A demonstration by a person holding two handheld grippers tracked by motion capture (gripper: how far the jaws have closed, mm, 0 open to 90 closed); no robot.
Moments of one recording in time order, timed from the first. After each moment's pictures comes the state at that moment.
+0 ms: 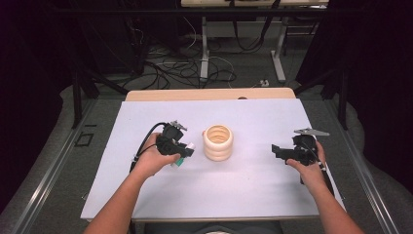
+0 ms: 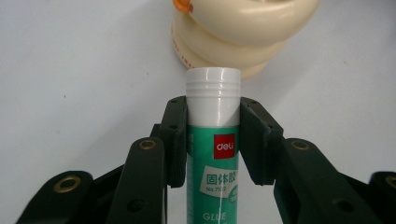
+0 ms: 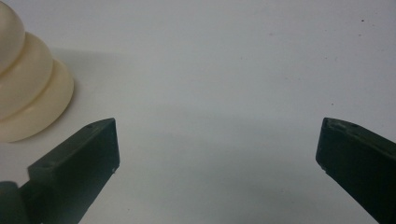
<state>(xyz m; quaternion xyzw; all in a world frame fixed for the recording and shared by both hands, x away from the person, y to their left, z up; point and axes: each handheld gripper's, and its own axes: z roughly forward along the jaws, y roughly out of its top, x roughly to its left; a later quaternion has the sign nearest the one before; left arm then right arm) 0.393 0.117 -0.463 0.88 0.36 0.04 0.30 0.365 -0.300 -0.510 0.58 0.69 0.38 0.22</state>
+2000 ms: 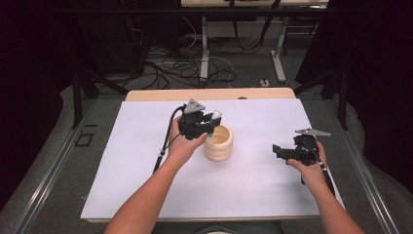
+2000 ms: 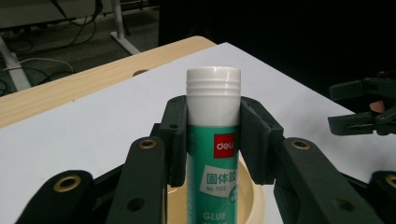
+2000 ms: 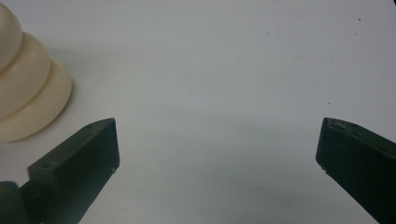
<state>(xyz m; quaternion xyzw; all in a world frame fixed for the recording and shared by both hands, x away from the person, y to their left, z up) 0.411 0.051 -0.436 0.77 0.35 0.14 0.51 0.364 -0.302 -0.510 0.58 0.69 0.38 0.22</state>
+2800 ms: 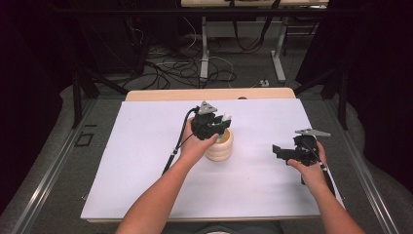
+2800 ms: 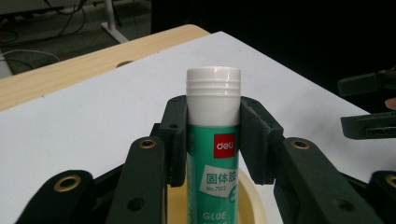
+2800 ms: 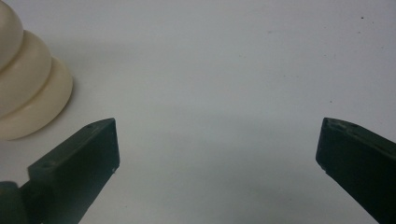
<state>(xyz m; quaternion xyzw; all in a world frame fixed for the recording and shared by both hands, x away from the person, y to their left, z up) 0.426 0.021 -0.459 0.78 0.35 0.13 0.50 0.364 -0.303 -0.511 0.58 0.69 0.38 0.22</state>
